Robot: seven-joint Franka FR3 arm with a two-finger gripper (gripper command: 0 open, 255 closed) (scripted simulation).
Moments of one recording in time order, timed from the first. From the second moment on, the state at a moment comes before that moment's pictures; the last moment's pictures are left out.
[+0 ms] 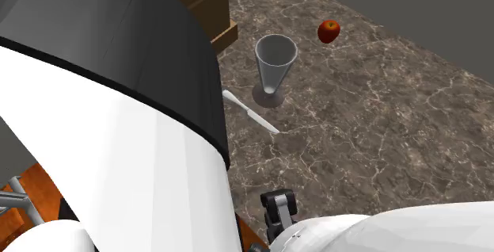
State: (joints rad) arm 0.00 -0.74 0.03 -2.42 0.01 1.68 0.00
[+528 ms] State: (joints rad) arm 0.05 -0.64 0.12 -2.43 0.10 1.80 0.10
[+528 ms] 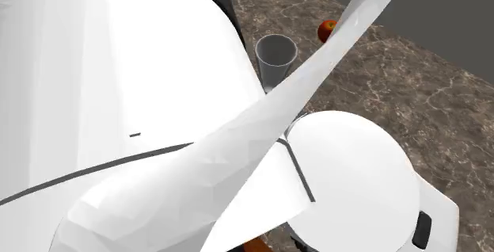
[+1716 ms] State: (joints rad) arm 0.17 -0.21 0.38 -2.23 0.20 2.15 0.37
